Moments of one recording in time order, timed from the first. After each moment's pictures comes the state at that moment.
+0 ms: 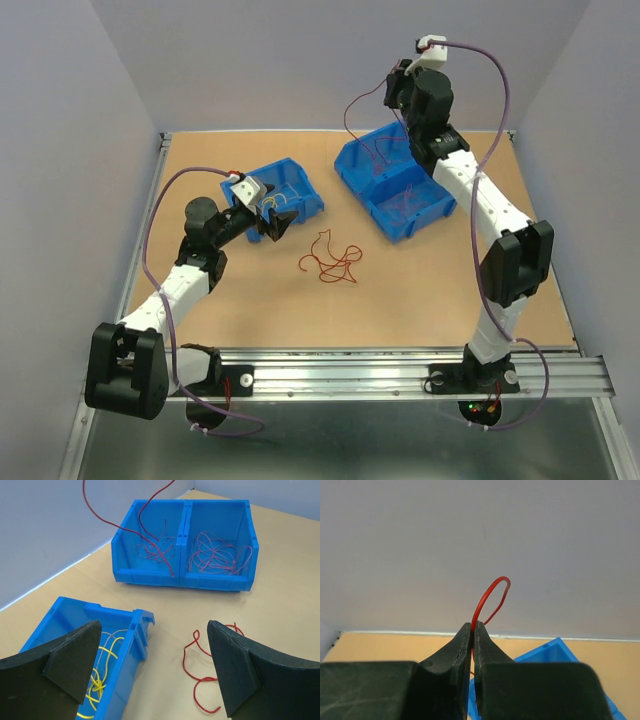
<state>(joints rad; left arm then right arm) -0.22 1.16 0.60 0.59 0.66 0.07 0.41 1.86 1.86 0.11 0.25 0.17</state>
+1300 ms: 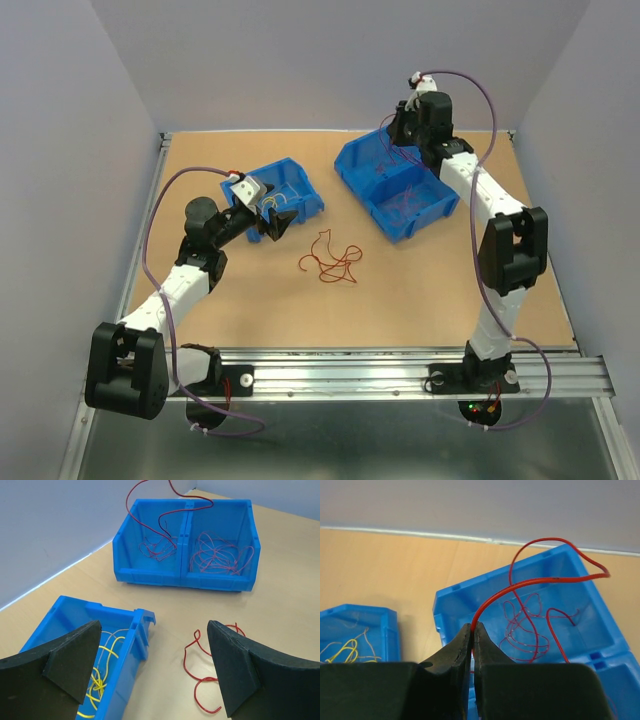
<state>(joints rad) -0.22 1.16 0.60 0.59 0.66 0.07 0.25 1.90 1.70 -0.09 -0.07 0.21</state>
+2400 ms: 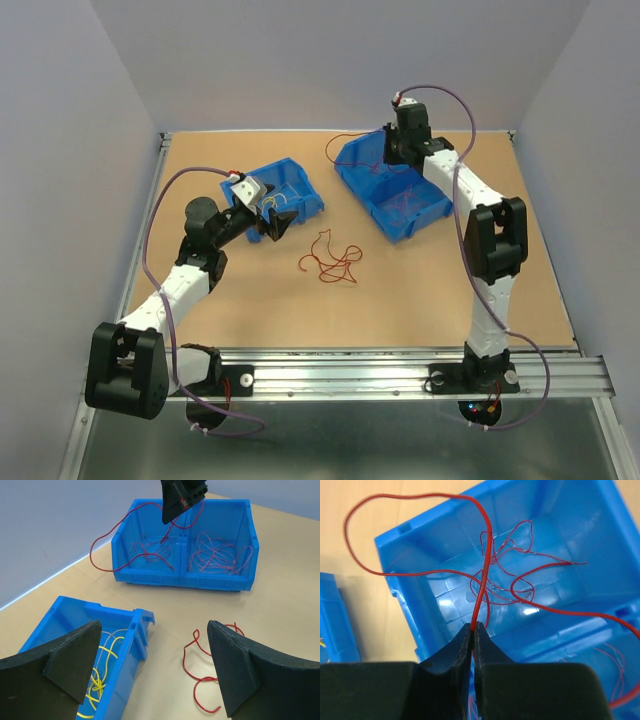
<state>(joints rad) -0.22 1.16 0.60 0.58 0.66 0.07 0.30 2.11 1.86 -0.37 0.10 0.21</state>
